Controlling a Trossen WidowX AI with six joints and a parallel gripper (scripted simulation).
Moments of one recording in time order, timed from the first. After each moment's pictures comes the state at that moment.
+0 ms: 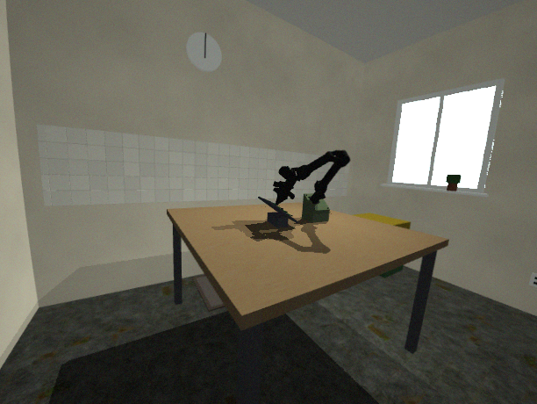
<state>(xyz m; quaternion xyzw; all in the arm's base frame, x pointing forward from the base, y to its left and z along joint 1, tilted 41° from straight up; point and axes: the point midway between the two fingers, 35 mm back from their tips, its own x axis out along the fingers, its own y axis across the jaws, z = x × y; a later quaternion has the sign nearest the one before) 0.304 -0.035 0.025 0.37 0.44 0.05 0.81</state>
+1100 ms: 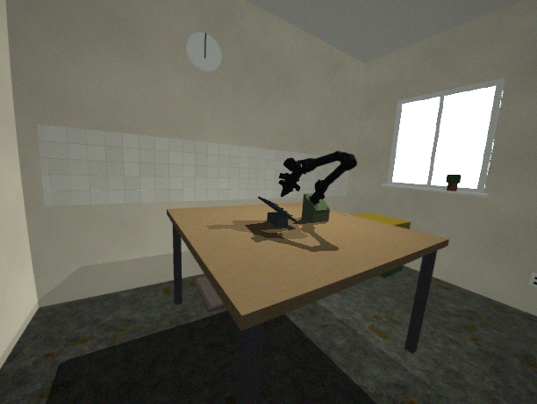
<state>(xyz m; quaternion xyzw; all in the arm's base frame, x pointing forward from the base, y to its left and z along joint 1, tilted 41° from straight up) 0.267 -0.059 0.064 0.37 0.44 0.04 0.82</state>
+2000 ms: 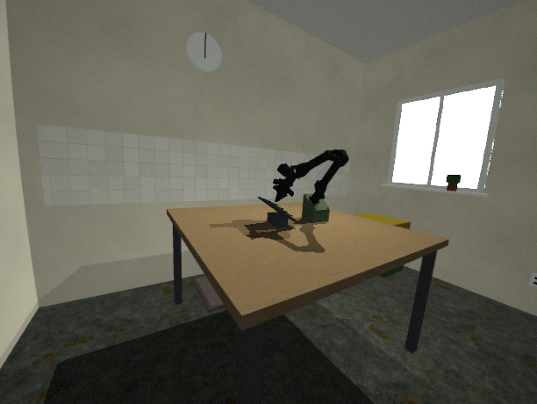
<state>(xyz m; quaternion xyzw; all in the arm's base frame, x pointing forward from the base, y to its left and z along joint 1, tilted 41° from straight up) 0.289 -0.059 0.020 0.37 0.44 0.05 0.82</state>
